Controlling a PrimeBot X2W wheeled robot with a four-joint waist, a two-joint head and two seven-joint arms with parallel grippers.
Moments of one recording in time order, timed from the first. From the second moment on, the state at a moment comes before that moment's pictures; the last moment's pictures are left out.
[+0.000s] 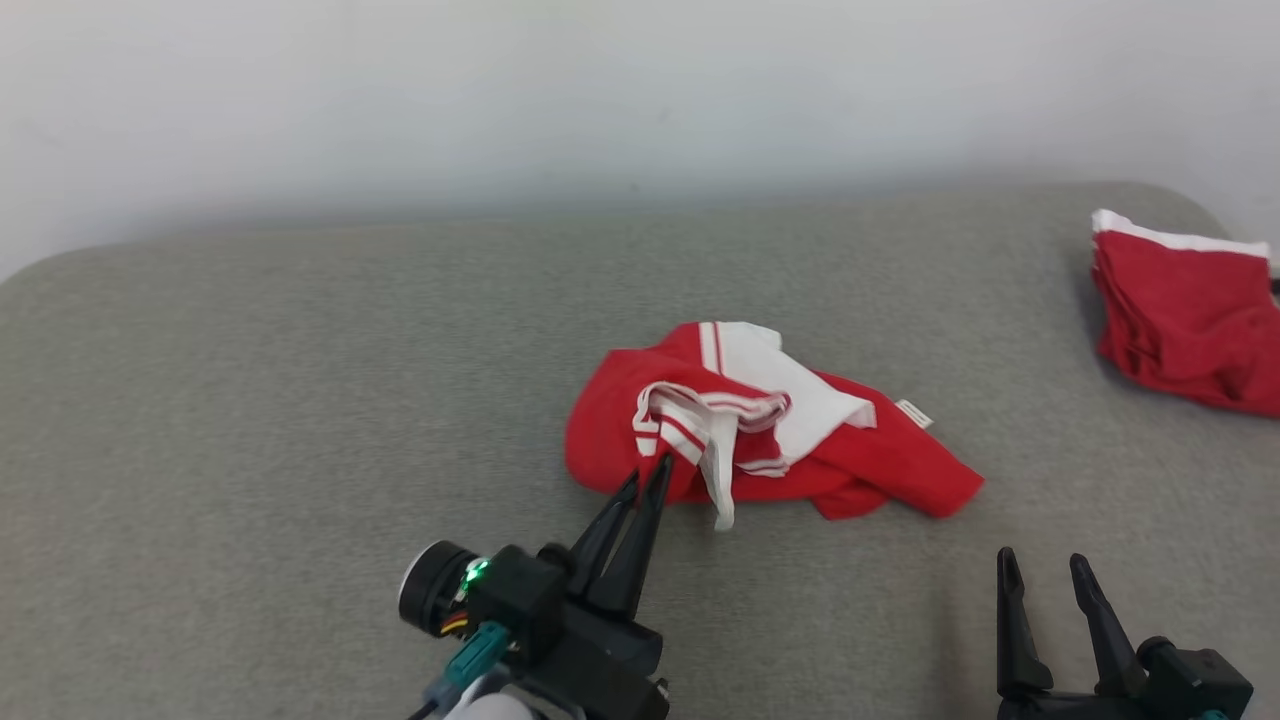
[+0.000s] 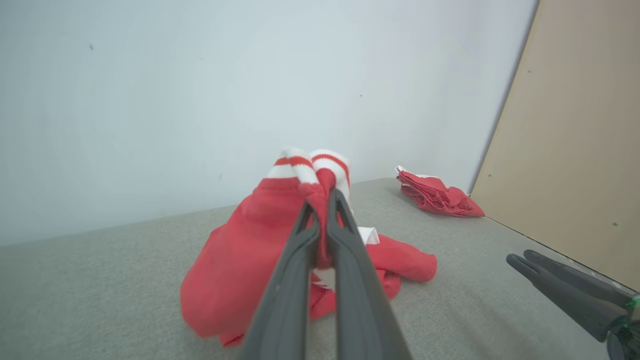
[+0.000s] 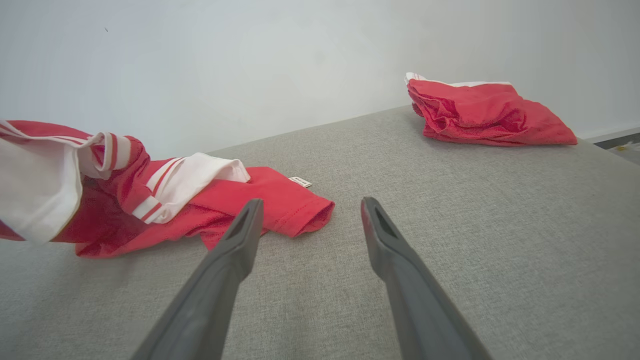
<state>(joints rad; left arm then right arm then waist) -0.33 0.05 -0.54 0.26 -0.32 -0.07 -0.26 0.04 -0.08 -0.14 0.22 0.23 0.13 -0.26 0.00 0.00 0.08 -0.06</state>
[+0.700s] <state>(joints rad) 0.02 0.21 -0.38 0.29 -0.43 0.00 -0.26 0.06 -0.10 -0.13 0.22 0.23 0.13 -0.26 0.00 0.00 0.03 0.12</state>
